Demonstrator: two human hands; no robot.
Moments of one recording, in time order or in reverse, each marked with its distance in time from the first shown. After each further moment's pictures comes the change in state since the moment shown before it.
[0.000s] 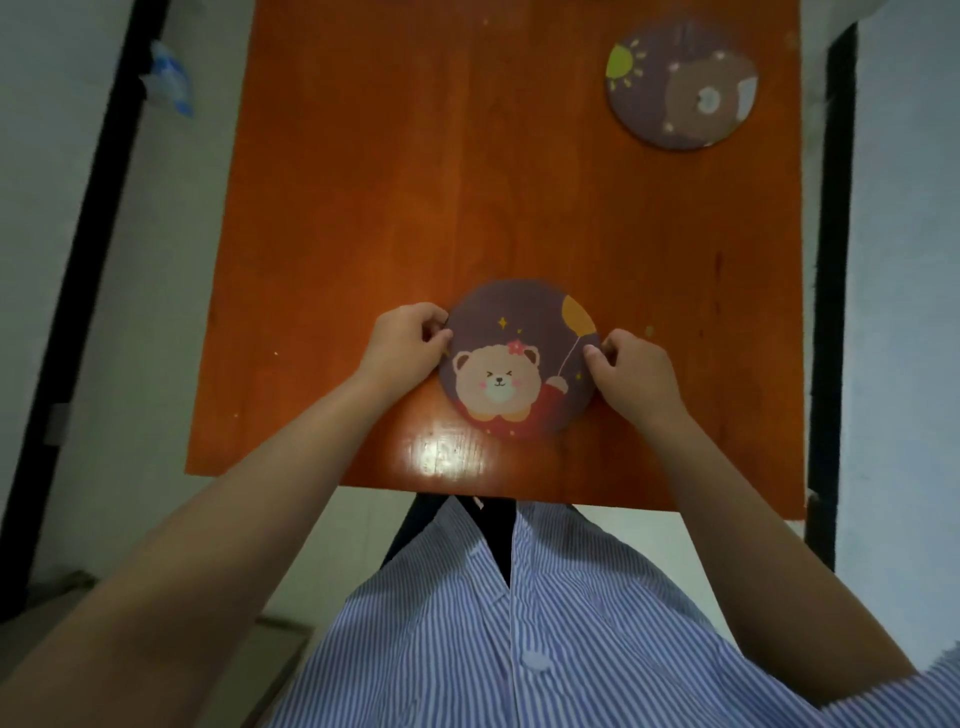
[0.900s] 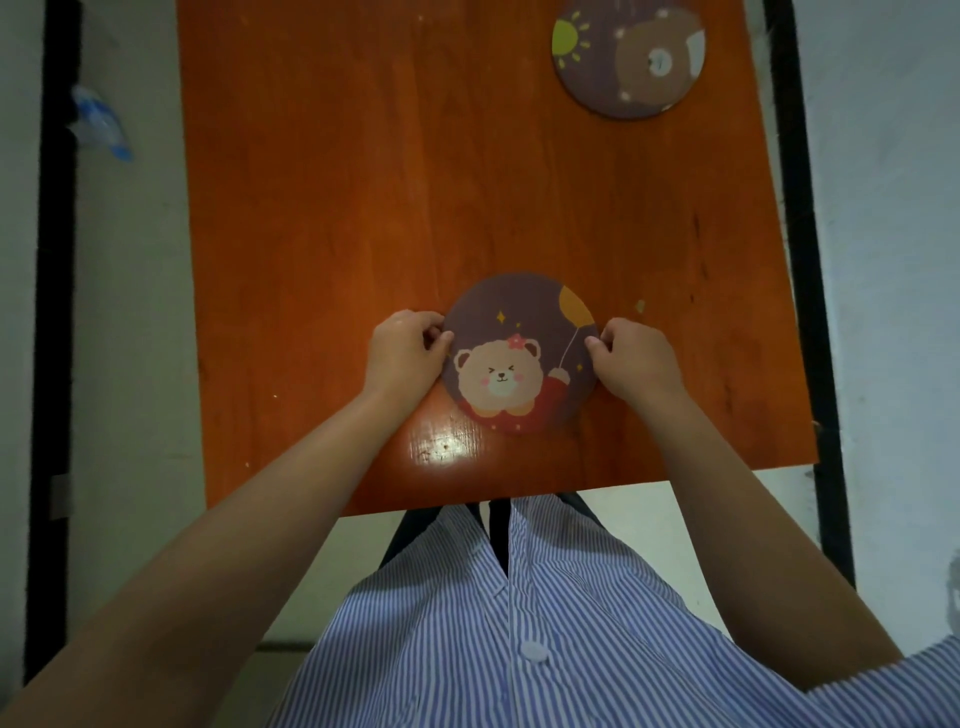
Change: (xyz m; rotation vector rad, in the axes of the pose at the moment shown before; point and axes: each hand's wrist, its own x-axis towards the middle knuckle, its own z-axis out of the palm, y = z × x) left_hand 0.012 -0.004 0.002 0.093 0.008 0.149; right_hand -0.001 -0.006 0.007 -0.056 0.034 0.186
